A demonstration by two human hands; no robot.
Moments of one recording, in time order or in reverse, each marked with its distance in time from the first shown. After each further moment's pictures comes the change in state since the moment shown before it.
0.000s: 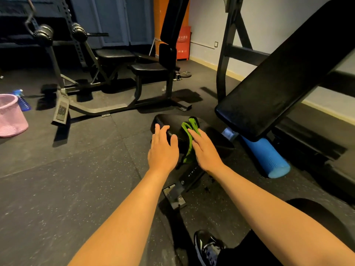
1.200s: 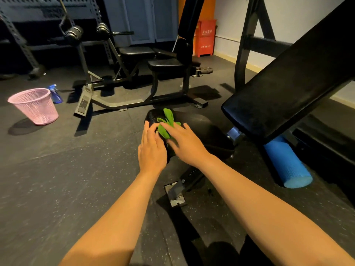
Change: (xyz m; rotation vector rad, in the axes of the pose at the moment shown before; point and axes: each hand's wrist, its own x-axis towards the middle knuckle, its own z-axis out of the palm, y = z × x) left_hand -0.012 0.003 0.036 0.030 0.302 0.023; right_hand 0.028 0.006 -0.008 -0.147 -0.149 -0.476
